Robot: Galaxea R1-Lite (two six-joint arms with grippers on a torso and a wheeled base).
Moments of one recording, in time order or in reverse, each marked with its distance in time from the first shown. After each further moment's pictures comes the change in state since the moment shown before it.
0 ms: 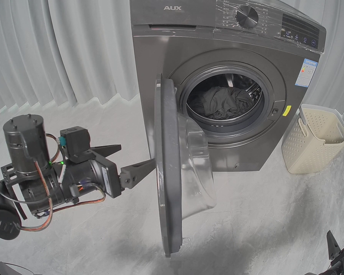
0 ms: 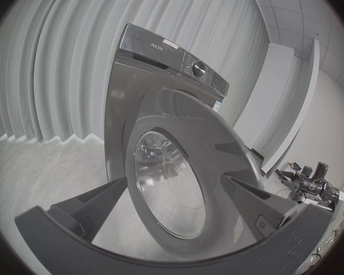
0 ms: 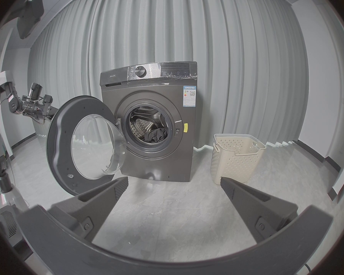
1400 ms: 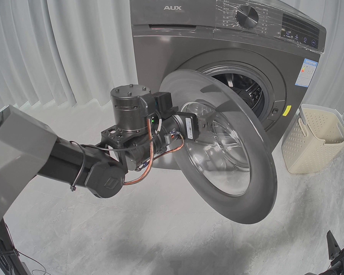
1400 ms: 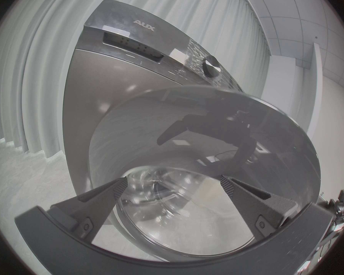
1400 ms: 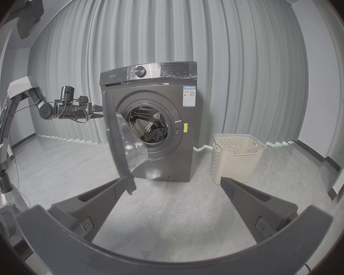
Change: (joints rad) left arm -0.072 0.578 -0.609 -0.161 0.125 -0.025; right arm 0.000 0.000 0.000 0.000 0.000 0.000
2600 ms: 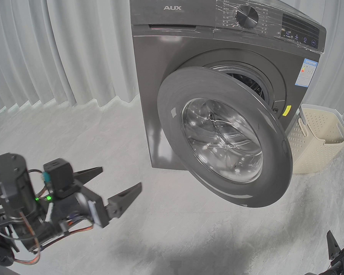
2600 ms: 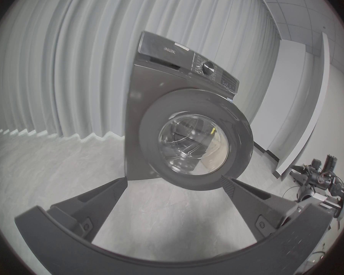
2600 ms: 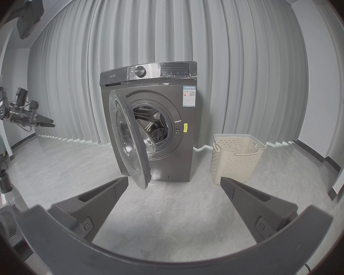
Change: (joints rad) left arm -0.041 -0.667 0.828 0.039 0.134 -0.003; right arm 0.000 0.000 0.000 0.000 0.000 0.000
